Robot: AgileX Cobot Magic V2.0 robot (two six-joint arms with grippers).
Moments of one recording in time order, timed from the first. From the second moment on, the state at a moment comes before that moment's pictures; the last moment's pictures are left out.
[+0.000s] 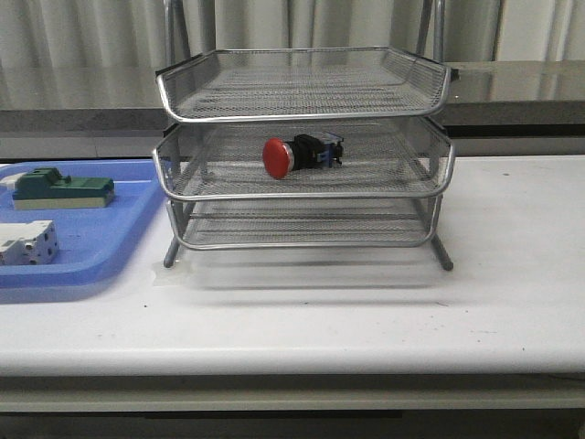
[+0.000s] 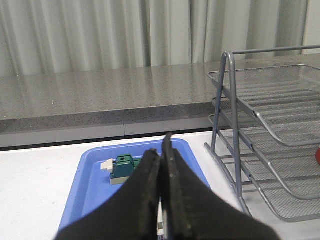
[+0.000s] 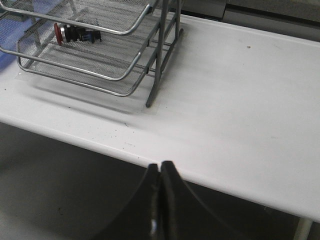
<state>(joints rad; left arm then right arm) -0.13 0.29 -0.21 -0.41 -0.03 0.44 0.43 0.28 -0.67 -0.22 0.94 0.16</state>
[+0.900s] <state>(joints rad) -0.13 0.29 -0.21 -0.41 -0.03 0.44 0.23 0.15 -0.47 -0.14 0.65 0.14</state>
